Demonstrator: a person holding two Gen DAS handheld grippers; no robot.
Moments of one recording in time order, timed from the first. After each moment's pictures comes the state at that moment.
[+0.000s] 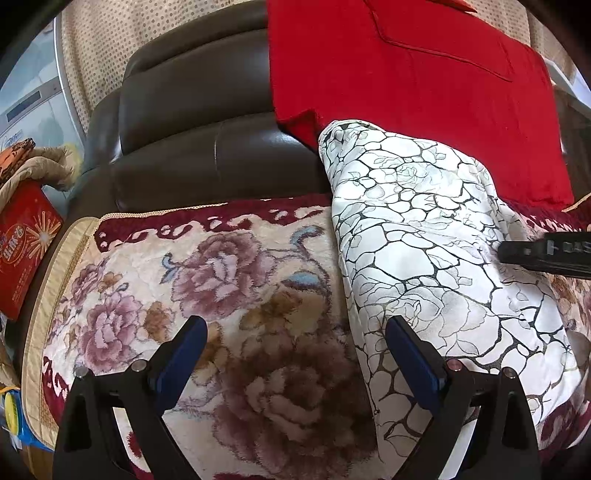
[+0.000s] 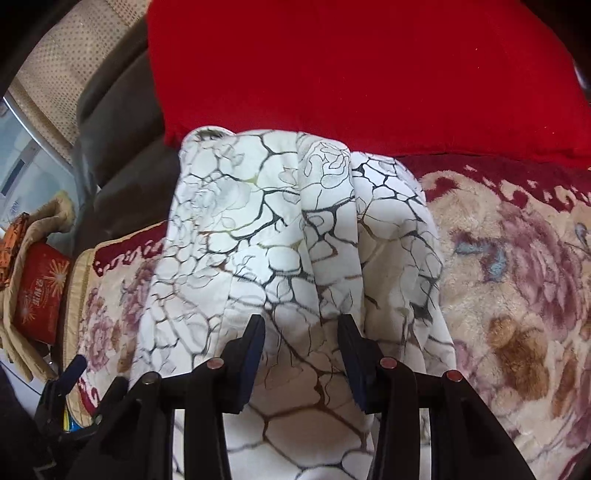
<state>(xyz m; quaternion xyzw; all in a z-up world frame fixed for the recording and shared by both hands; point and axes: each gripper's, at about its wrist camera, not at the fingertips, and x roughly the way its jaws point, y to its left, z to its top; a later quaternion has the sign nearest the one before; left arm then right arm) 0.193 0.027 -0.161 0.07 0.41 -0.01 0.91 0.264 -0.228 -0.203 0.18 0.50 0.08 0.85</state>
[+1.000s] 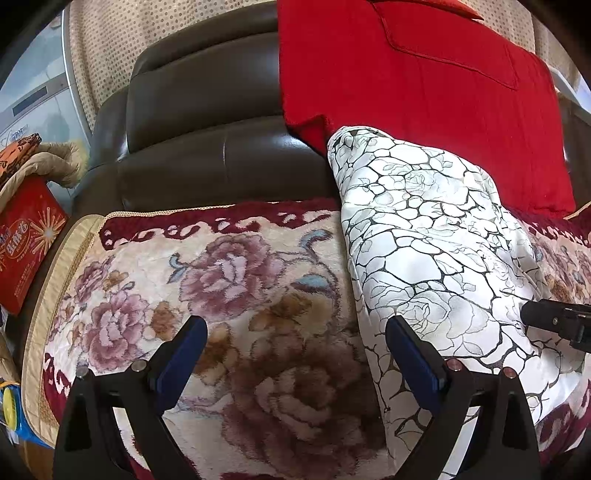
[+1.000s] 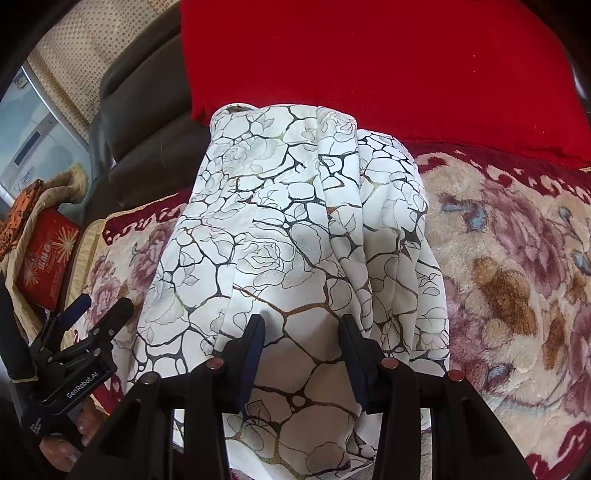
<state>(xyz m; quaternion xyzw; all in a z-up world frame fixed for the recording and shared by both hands) 0.192 0.033 -0.156 0.06 0.40 0.00 0.91 0.211 -0.217 -0.198 0.15 0.50 0.09 0.85</state>
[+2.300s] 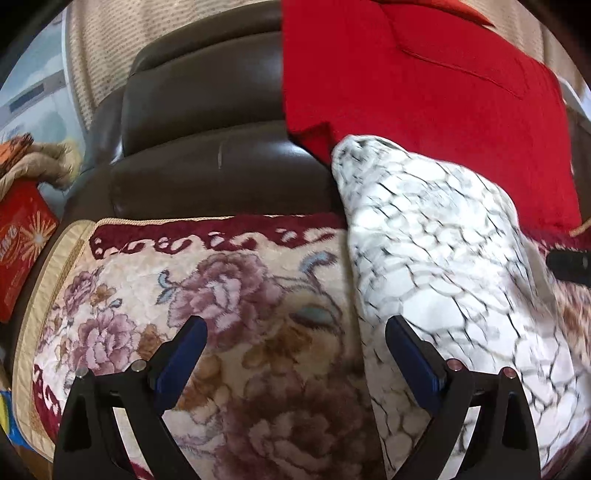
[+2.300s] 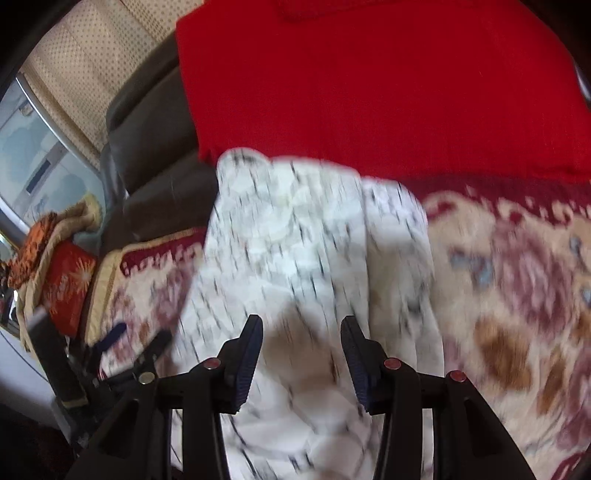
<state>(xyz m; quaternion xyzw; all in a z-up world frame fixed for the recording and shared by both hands) 0.231 0.040 -0.163 0.04 0.39 0.00 0.92 0.252 -0.229 -0.167 0.19 0.46 0.11 0.86</state>
